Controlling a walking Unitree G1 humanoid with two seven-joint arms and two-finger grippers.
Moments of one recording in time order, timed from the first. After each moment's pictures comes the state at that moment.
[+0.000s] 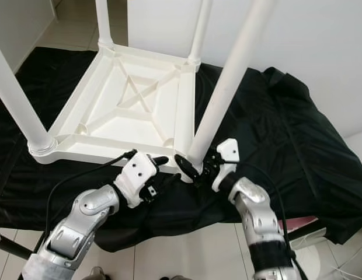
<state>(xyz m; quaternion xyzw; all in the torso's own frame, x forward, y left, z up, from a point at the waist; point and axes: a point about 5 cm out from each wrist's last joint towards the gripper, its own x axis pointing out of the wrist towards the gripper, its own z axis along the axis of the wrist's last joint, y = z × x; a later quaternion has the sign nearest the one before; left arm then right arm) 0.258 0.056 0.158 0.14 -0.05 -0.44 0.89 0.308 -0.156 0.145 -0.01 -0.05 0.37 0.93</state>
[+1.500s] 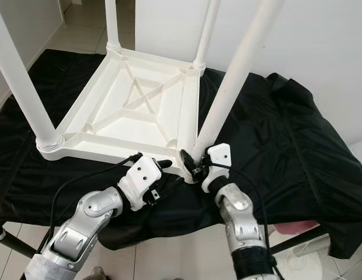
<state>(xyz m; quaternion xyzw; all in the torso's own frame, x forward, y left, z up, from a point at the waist) 0.252 0.050 0.149 0.15 -0.04 -0.45 0.88 0.292 -0.132 0.123 0.02 -0.06 0.18 0.98</state>
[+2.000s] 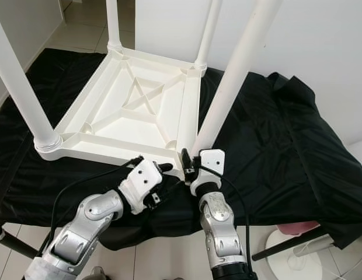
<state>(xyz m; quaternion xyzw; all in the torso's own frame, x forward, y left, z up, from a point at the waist) 0.250 0.050 0.146 0.15 -0.04 -0.45 0.88 0.279 -0.112 0.126 0.05 -0.06 0.07 0.99</state>
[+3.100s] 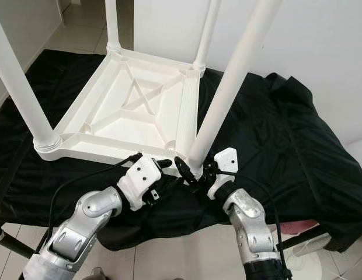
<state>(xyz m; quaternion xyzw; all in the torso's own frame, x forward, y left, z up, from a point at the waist) 0.254 0.051 0.153 0.16 -0.05 -0.45 0.88 0.281 -0.148 0.136 0.00 -0.07 0.32 0.94</state>
